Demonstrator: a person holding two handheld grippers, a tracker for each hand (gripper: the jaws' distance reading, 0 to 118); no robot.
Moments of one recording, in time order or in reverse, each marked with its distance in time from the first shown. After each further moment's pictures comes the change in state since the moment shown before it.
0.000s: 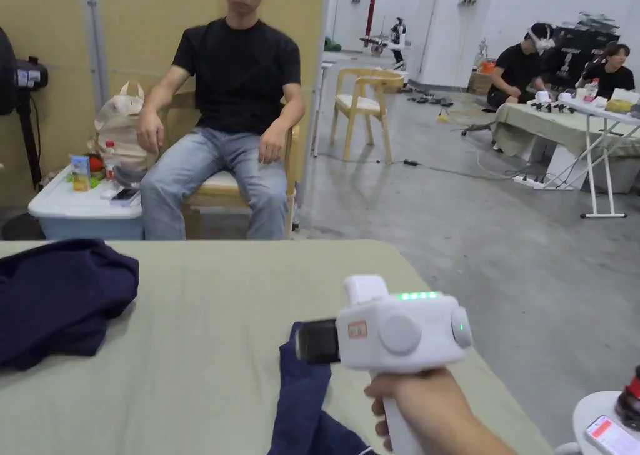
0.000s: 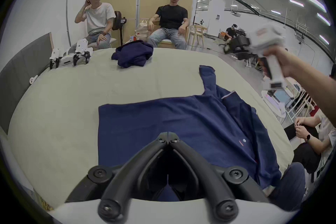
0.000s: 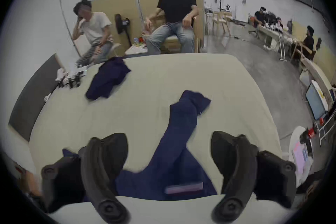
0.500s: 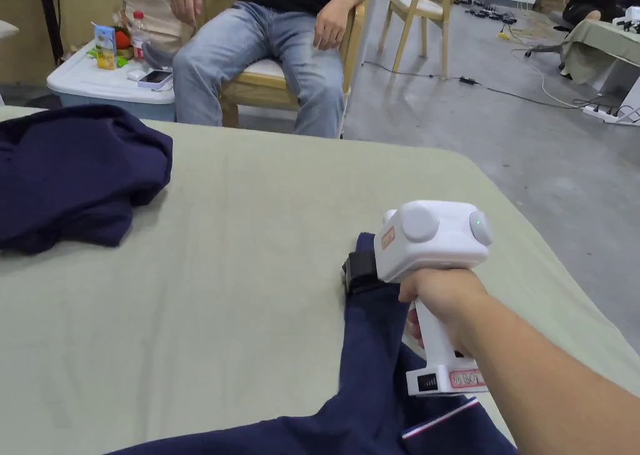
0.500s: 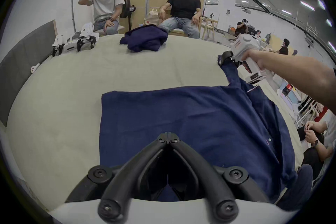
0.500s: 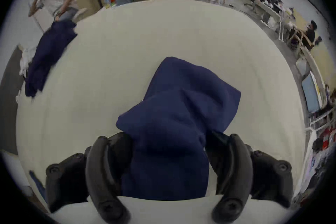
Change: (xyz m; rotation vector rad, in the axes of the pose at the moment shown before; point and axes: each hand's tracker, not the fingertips) left arm -0.044 -0.018 -0.058 -0.078 0.052 0.055; right arm 0.029 -0.005 -0.205 -0.301 -0.138 -0.078
